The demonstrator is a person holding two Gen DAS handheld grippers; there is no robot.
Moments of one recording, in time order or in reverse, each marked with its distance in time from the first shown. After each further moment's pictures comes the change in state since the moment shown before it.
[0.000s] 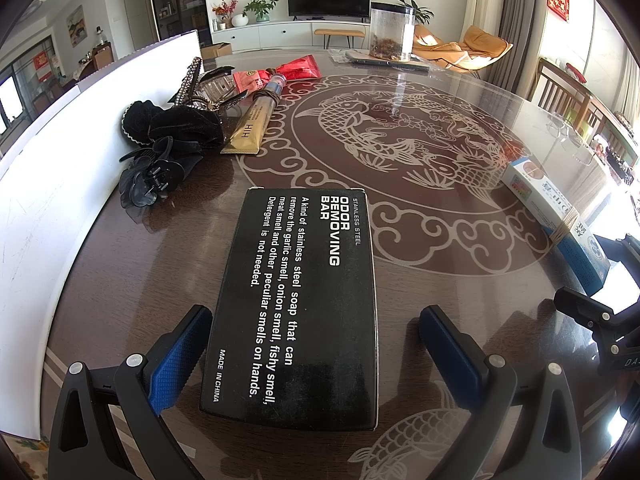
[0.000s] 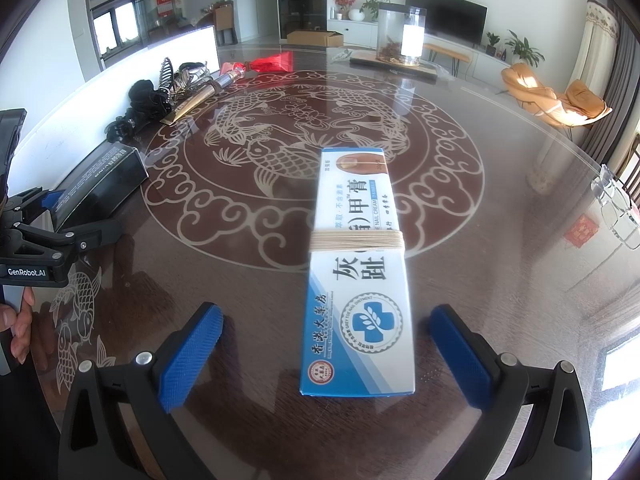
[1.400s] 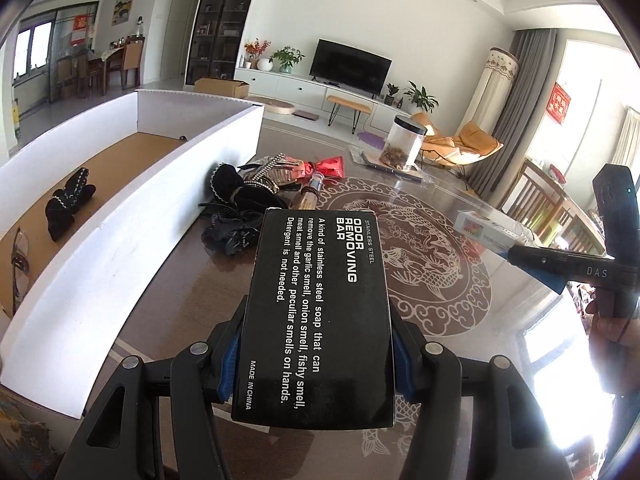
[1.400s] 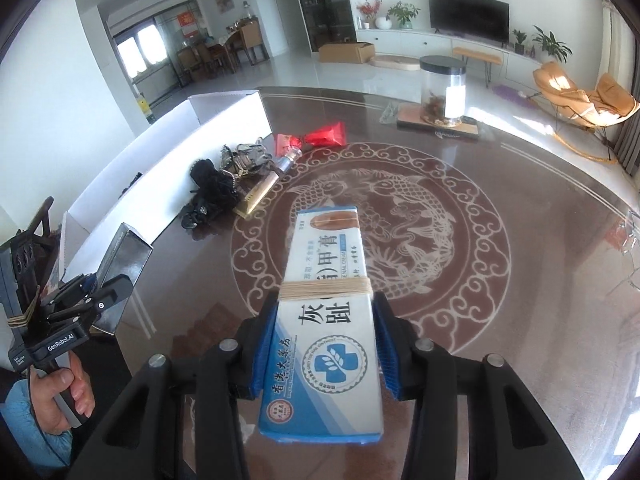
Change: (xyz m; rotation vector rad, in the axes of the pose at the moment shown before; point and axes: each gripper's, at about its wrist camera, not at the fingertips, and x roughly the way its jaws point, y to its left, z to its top) left arm -0.113 0.090 -0.001 -0.246 -0.249 -0.154; right arm -0.077 0.028 0.112 0.035 -0.035 0.212
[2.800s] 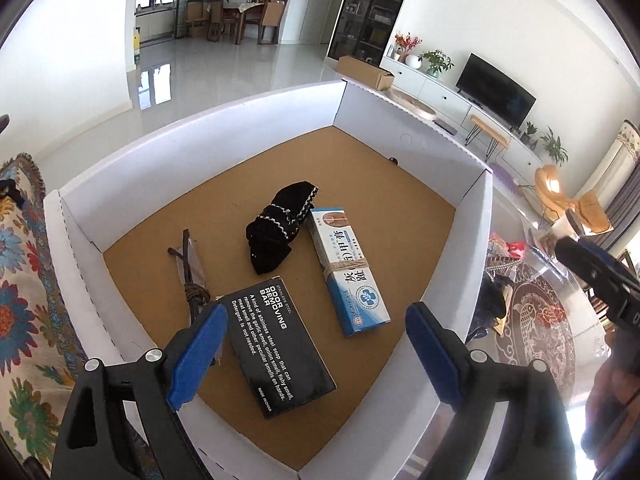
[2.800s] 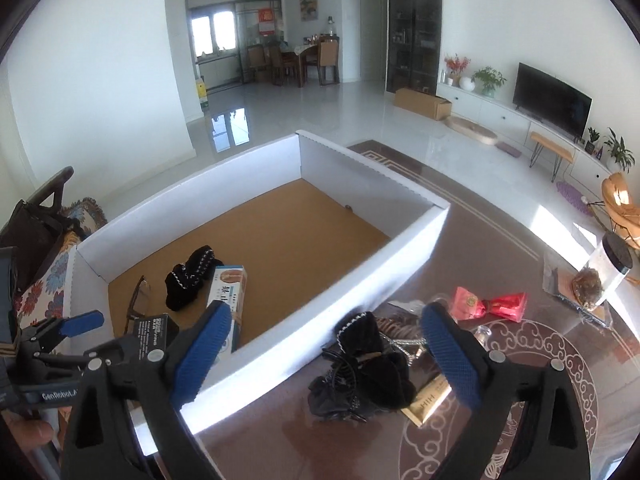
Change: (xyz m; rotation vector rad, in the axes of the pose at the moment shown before) left arm -0.013 0.189 0.071 -0.317 0.056 0.353; right arm 0.130 0.229 0.144 -0.268 -0.125 0.026
